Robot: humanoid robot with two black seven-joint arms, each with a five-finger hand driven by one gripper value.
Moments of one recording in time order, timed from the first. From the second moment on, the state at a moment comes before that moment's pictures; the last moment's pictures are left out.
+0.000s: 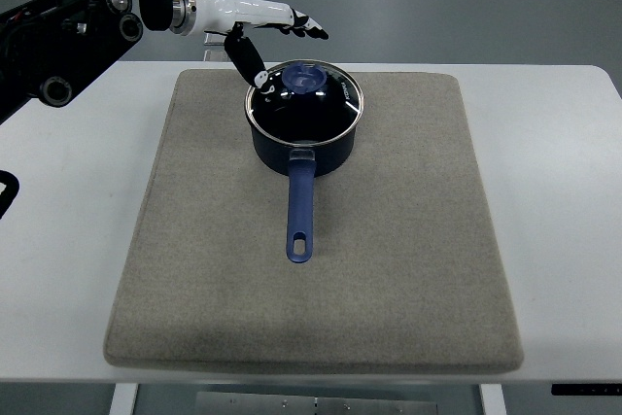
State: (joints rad) left arm -1.25 0.33 -0.58 -0.84 1.60 -0.60 -0.17; right arm 0.04 0.00 -0.05 0.19 -0.01 -0.01 0.07
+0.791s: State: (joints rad) left arm -1.26 0.24 -0.58 -0.83 1.83 -0.55 -0.17; right arm 0.04 0.00 -0.05 0.19 -0.01 -0.01 0.07
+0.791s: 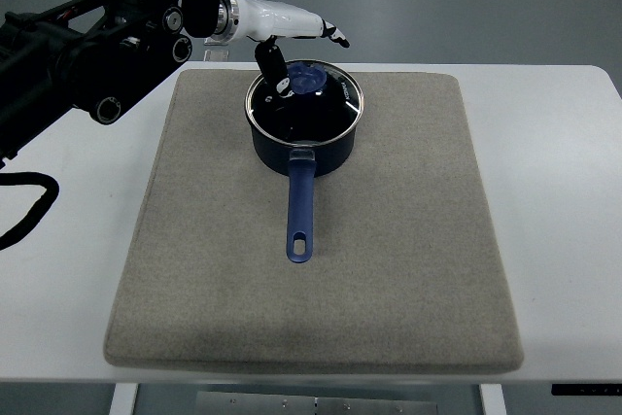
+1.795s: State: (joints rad) left arm -1.25 0.25 -0.55 -0.84 1.83 -0.56 -0.17; right arm 0.04 0.00 -0.05 0.19 -0.01 -0.01 0.07
